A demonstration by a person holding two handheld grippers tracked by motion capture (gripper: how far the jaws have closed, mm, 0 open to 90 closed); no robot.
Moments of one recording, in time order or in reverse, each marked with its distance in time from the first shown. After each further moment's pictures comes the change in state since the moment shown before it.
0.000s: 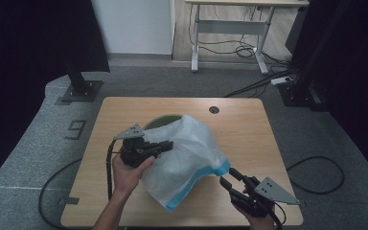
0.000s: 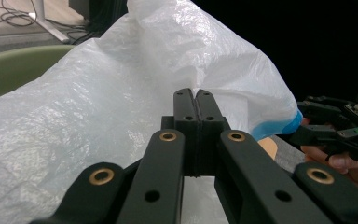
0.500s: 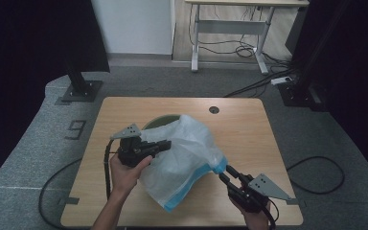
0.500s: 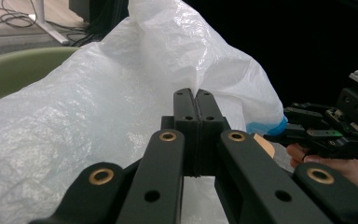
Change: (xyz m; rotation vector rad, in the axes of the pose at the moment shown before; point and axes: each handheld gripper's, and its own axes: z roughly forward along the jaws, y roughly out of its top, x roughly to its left) left arm 0.004 -0.001 -0.006 -0.020 -0.004 -0.021; right arm -0.002 -0.005 0.016 0.022 -0.079 0.003
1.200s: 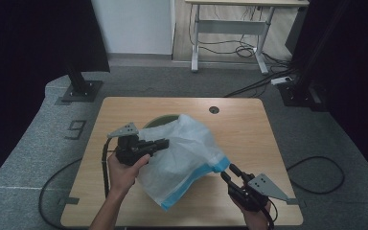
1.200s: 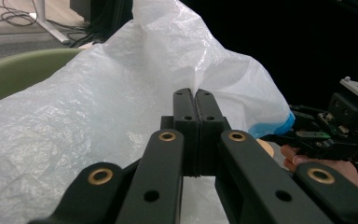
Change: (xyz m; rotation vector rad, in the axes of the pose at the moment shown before) left arm 0.003 0.002 -0.005 -0.005 -0.002 -0.011; right arm -0.004 -0.005 0.002 -0.004 -0.070 -0.005
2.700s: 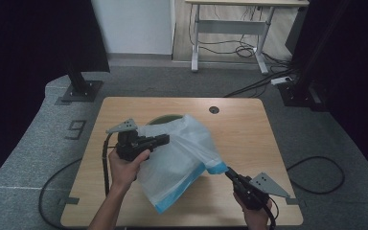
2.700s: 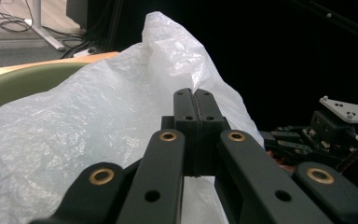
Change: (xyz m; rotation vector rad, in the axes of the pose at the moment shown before) left arm 0.007 0.007 0.003 -0.041 -0.021 -0.018; right arm -0.012 -0.010 0.006 0.020 0.038 0.022
